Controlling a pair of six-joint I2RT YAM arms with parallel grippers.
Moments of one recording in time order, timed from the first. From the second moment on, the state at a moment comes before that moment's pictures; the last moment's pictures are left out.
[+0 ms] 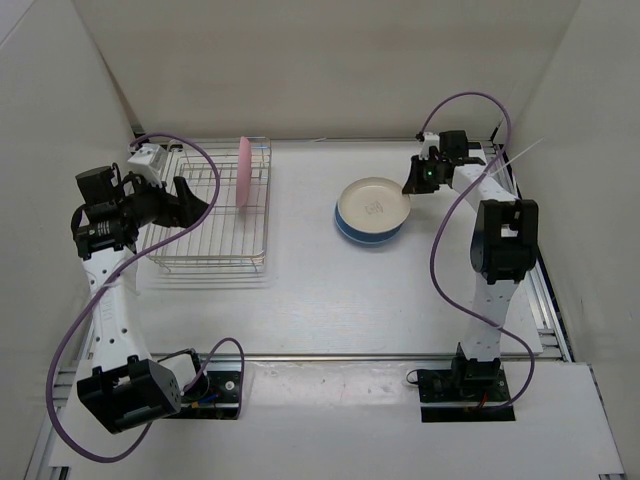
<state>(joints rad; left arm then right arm) 0.32 1.13 1.22 -0.65 0.77 0.17 0.06 2.08 1.63 -0.43 -0.45 -0.03</state>
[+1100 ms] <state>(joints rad) 0.35 1.13 1.19 -0.66 0.83 0.20 0.09 2.13 1.69 -0.46 -0.44 -0.04</state>
